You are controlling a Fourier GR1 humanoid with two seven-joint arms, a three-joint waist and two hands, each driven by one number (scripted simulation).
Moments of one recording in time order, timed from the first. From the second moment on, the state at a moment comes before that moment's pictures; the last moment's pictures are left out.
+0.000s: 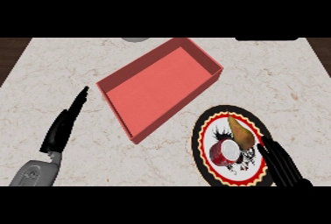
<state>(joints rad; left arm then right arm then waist) -0.14 0.35 -0.15 -1.33 -0.09 0.09 -0.02 0.49 -0.12 0.17 -2.05 0.93 -0.09 -0.24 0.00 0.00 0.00</state>
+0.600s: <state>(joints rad) -0.14 0.30 -0.09 -1.34 -0.16 0.05 -0.03 0.38 -0.09 0.18 -1.92 0.99 -0.11 -0.19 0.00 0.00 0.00</state>
